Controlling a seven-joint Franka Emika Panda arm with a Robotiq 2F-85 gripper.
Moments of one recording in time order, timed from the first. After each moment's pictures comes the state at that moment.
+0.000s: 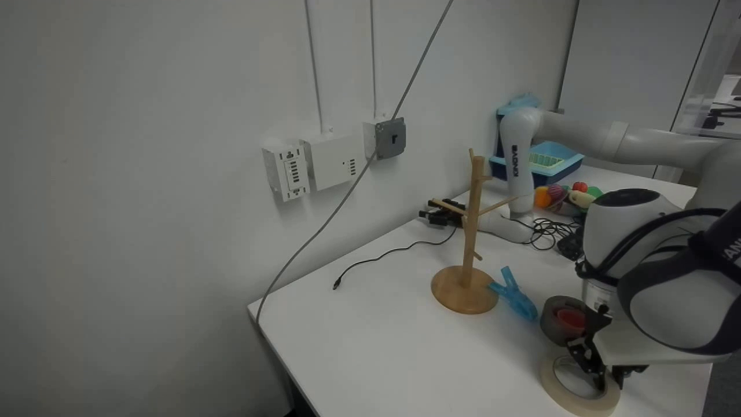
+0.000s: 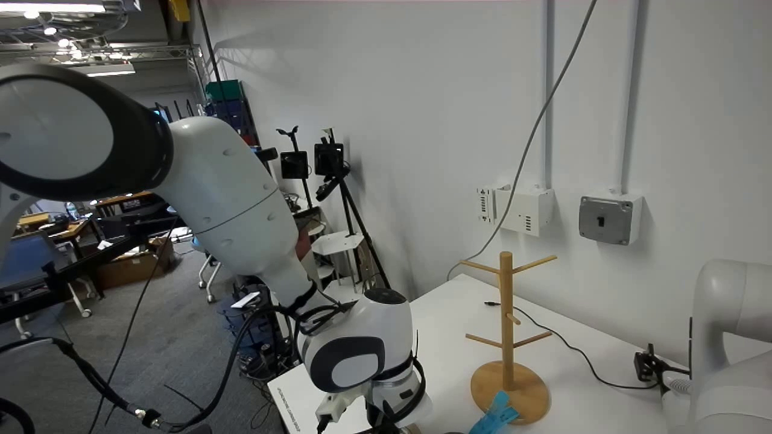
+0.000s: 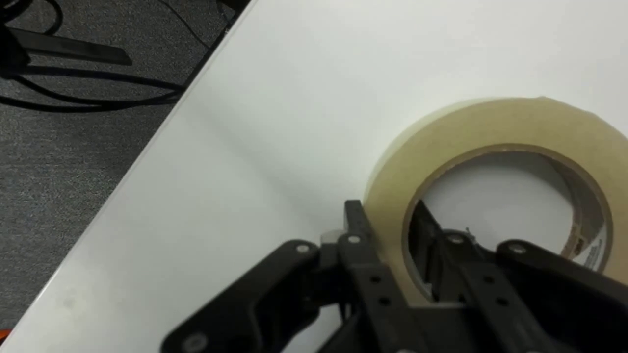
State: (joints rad) arm 0.14 0.57 -0.16 -2.30 0.10 2.69 0.72
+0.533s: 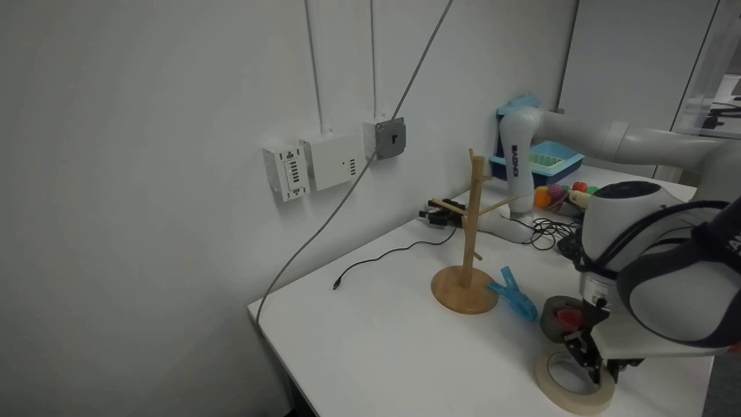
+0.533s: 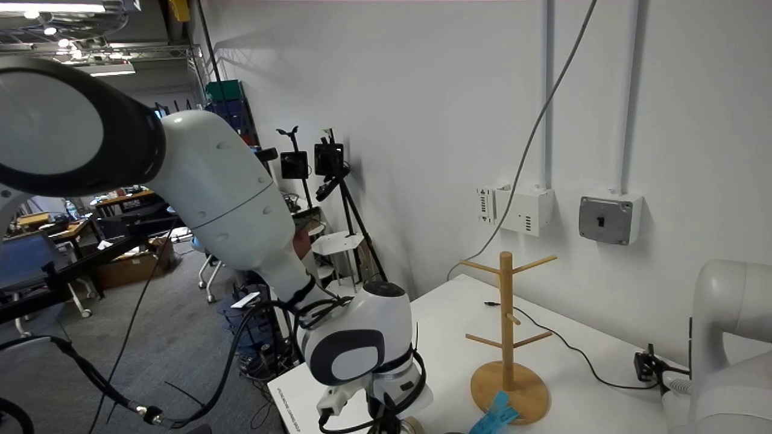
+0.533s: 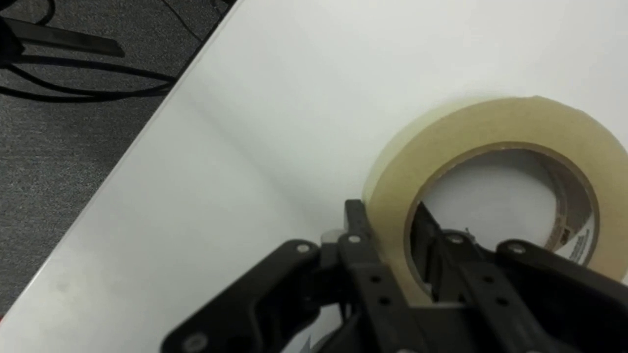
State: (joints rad) arm 0.14 0.55 -0.16 -2.30 0.10 2.69 0.71
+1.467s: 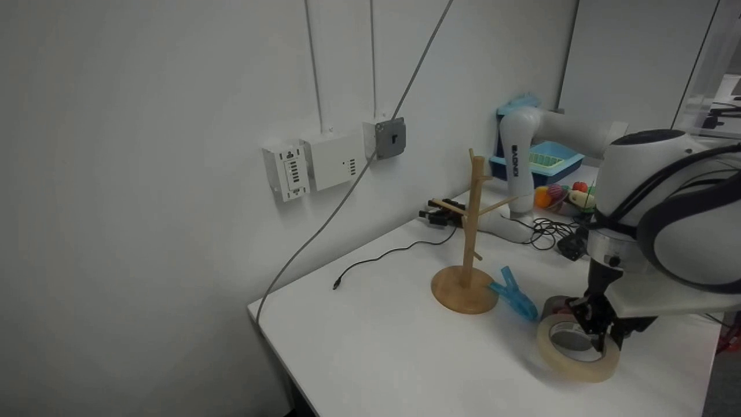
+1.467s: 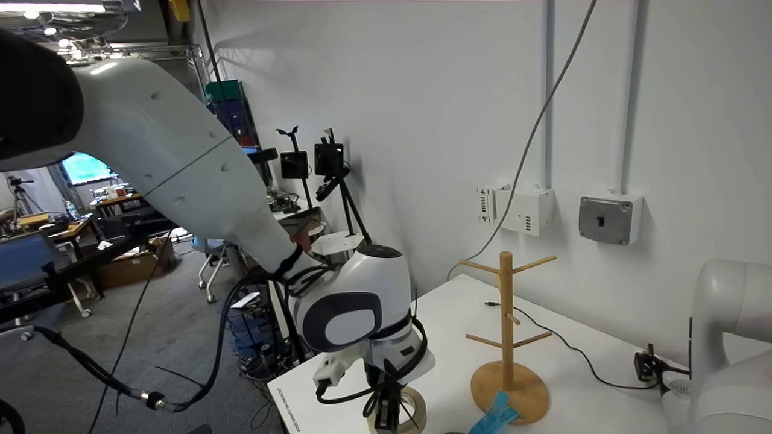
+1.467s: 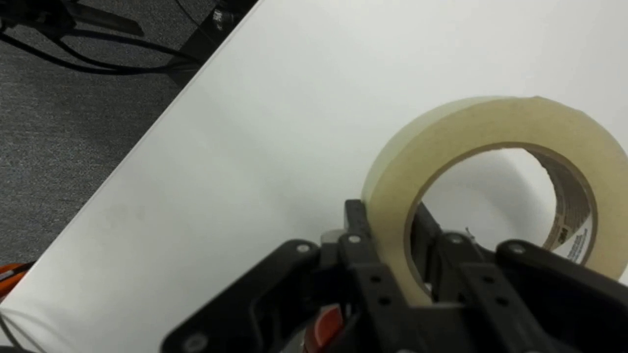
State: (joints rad) arm 0.13 0.37 -0.16 -2.34 0.06 2.60 0.67
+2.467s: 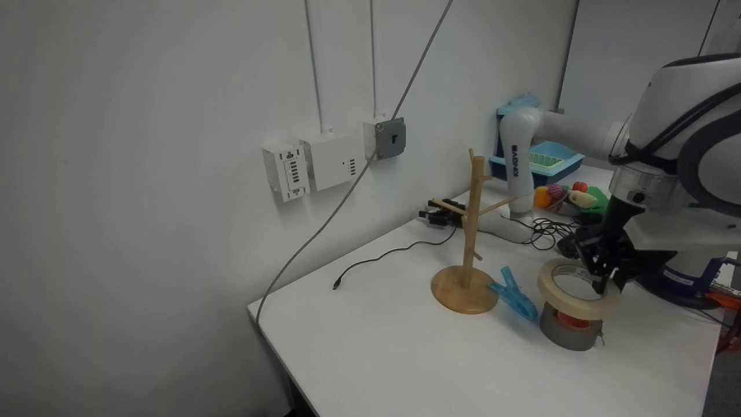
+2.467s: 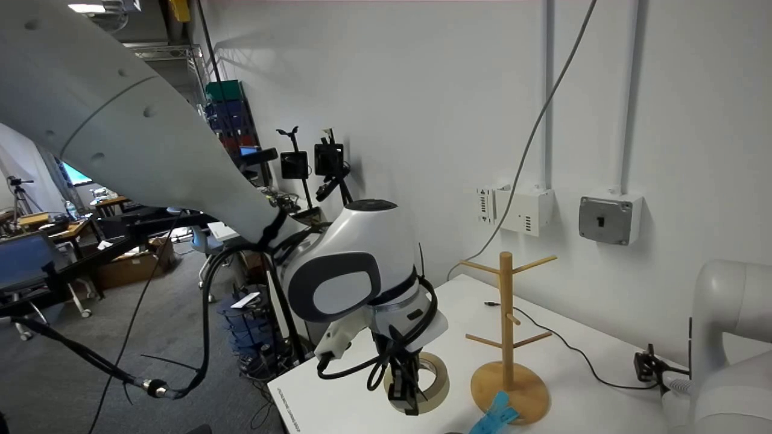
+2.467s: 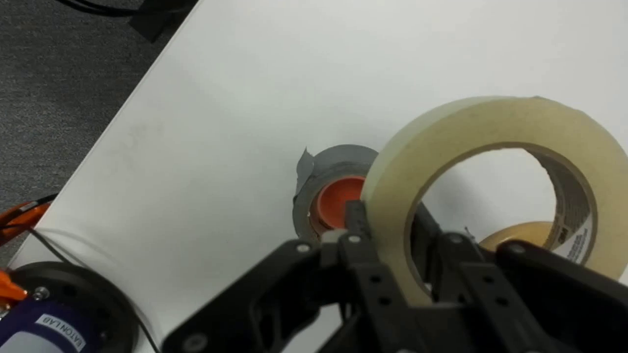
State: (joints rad) arm 0.06 0.18 -0.18 -2.38 0.02 2.60 0.67
